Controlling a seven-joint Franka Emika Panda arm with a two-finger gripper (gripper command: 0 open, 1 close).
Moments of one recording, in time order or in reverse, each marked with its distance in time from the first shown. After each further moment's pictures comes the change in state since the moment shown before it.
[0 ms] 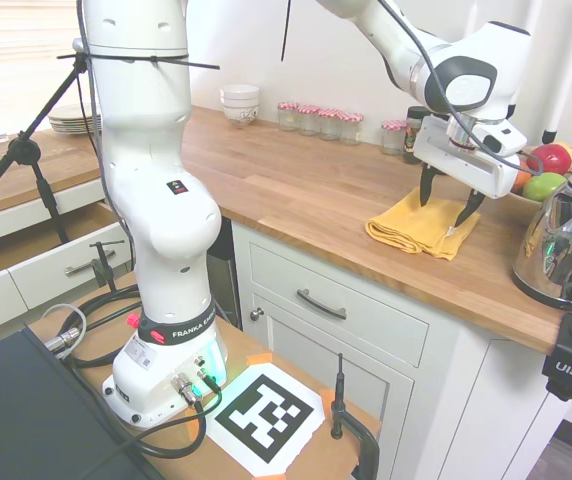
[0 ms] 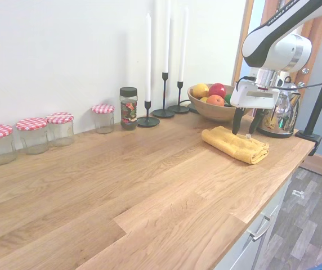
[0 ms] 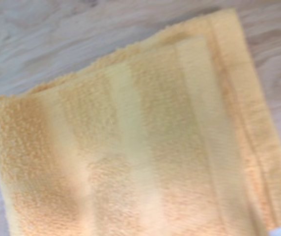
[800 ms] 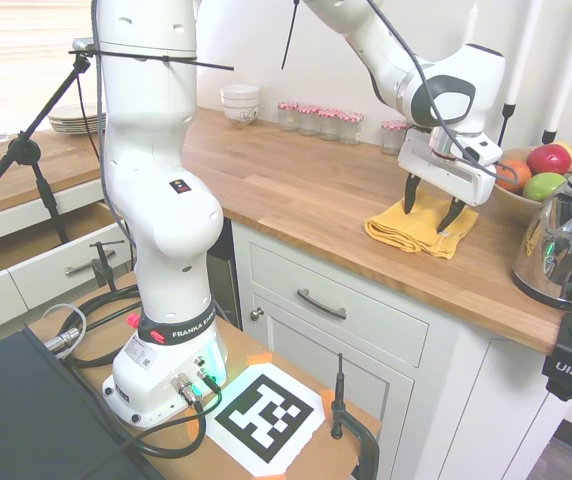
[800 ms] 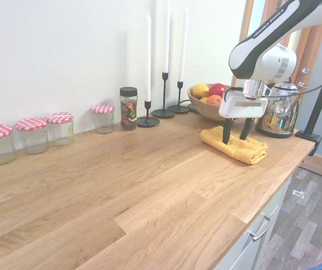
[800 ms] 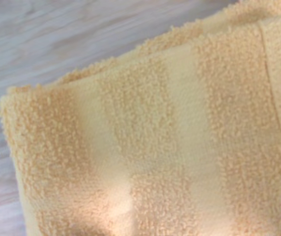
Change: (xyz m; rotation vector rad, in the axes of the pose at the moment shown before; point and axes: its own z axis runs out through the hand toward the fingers) arm -0.016 -0.028 0.034 -0.025 -0.014 -0.023
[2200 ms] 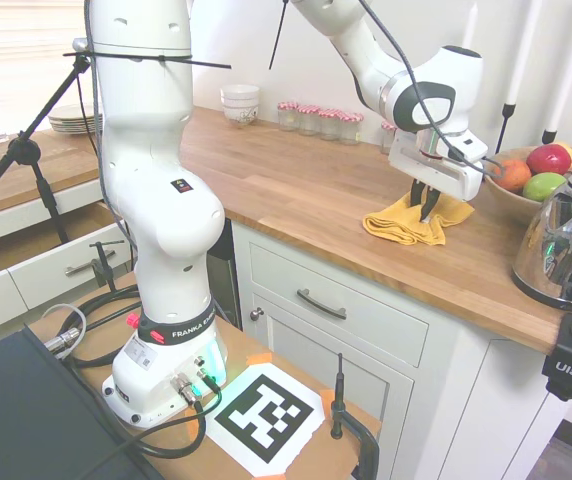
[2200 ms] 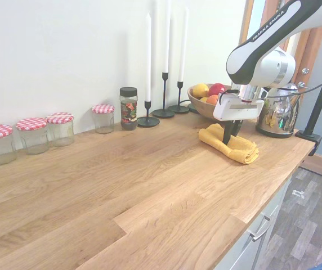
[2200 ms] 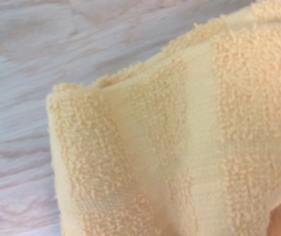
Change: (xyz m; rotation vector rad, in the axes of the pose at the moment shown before) arm -0.020 -0.015 0.006 0.048 0.074 -0.015
